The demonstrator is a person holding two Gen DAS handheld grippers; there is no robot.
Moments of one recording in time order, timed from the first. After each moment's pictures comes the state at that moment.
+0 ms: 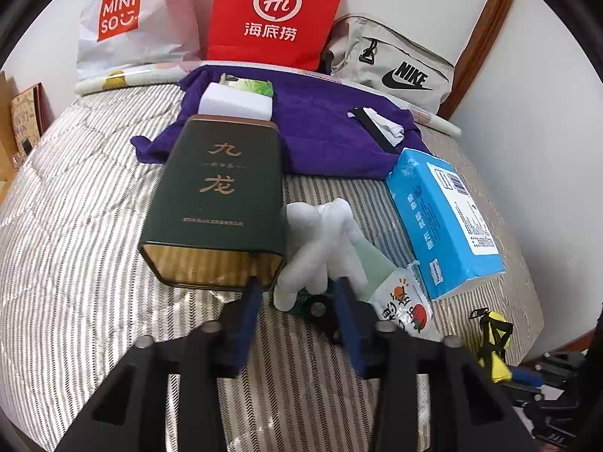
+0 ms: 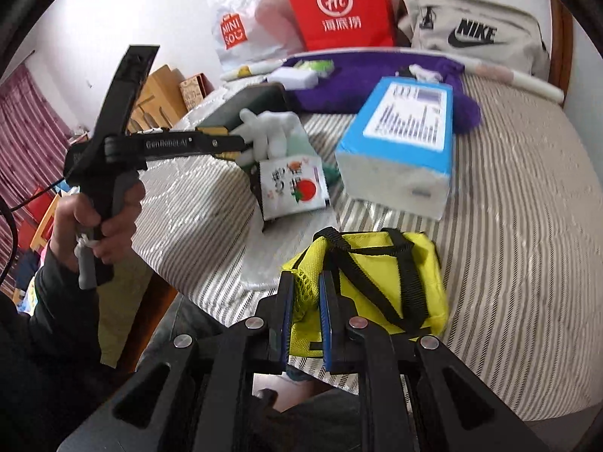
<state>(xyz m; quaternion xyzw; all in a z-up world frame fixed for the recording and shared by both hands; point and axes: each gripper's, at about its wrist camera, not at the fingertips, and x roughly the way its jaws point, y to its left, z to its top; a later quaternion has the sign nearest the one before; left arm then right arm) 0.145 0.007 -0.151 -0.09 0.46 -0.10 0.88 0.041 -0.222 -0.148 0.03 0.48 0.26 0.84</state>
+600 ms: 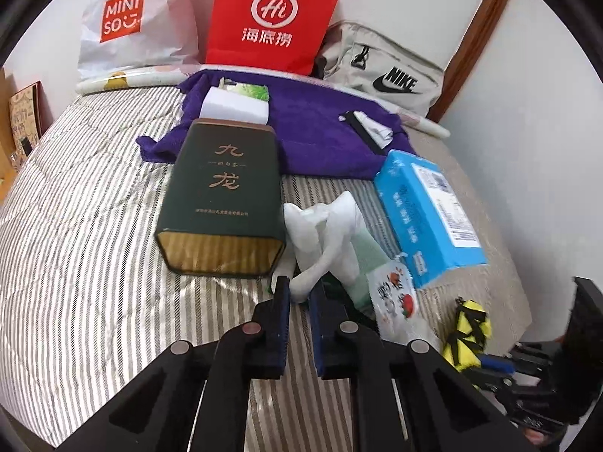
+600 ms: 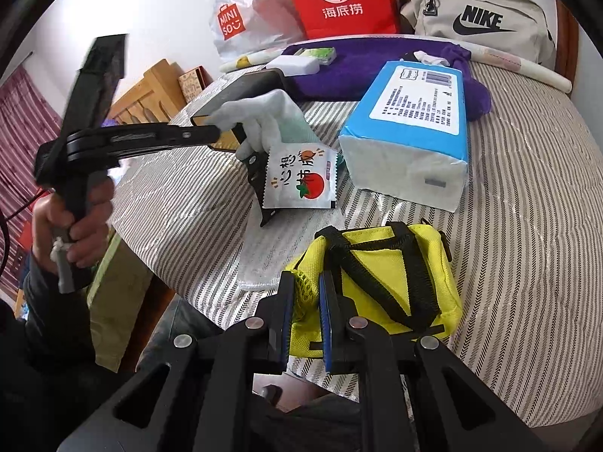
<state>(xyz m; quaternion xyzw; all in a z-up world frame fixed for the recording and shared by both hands) 0.120 0.018 -0.133 -0.10 0.45 -0.11 0.88 0.048 -0.216 -0.158 0.03 0.49 0.27 0.83</state>
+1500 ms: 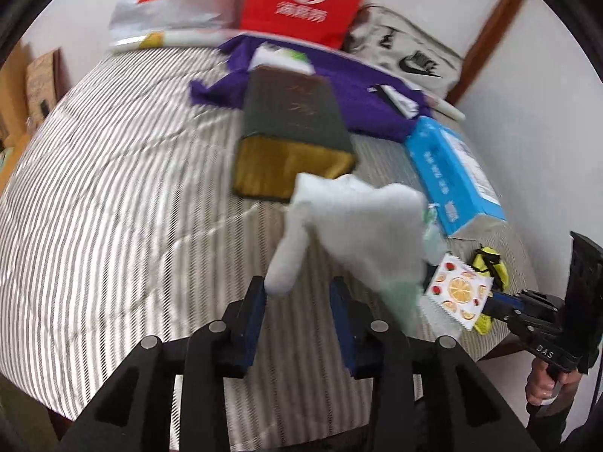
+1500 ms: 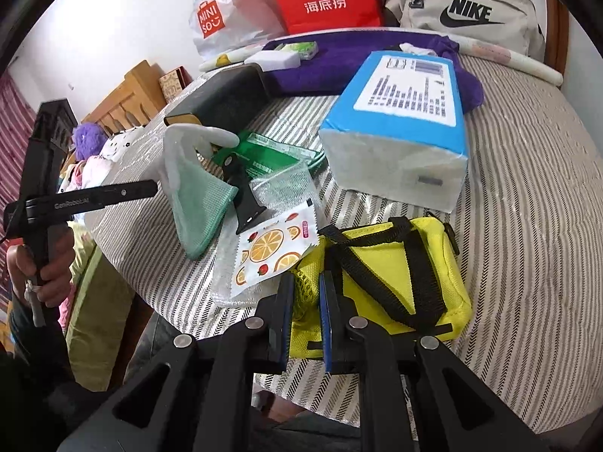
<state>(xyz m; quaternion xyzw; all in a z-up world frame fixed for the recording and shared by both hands) 0.090 0.053 -0.160 -0.09 0.49 -0.10 0.86 0.060 -0.212 -0.171 0.03 0.50 0.24 0.83</state>
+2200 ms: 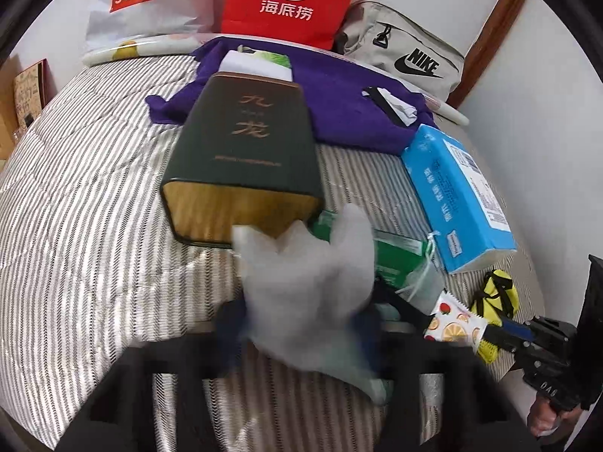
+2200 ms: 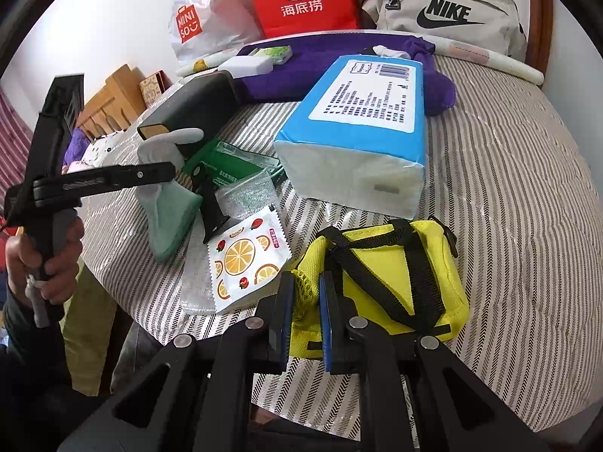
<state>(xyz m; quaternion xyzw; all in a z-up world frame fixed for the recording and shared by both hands) 0.130 0.024 -0.173 -0.10 0.49 -0.09 0.86 0.068 -0.227 -0.168 0.02 0.50 0.20 0.84</state>
